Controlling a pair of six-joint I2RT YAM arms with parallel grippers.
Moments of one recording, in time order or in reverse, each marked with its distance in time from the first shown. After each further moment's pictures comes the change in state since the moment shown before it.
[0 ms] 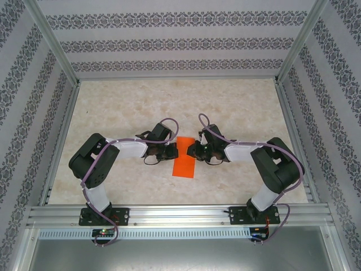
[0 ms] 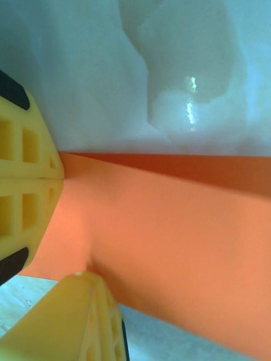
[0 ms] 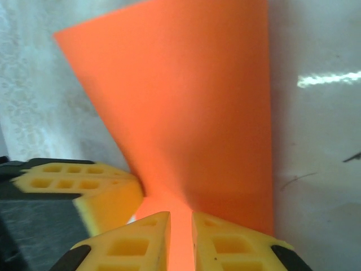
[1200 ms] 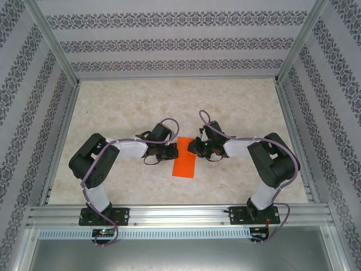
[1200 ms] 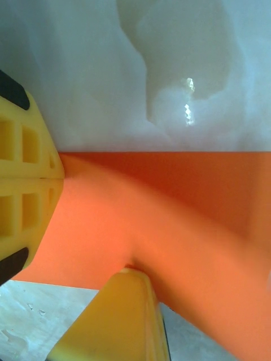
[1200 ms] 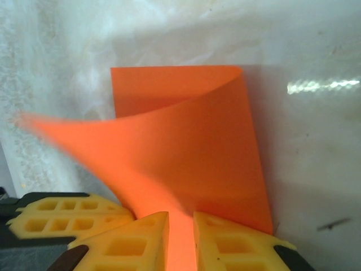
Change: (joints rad) left arm -0.002 0.000 0.000 -0.002 -0.004 0.023; right arm -0.039 0.037 0.058 -0.015 -0.017 -0.023
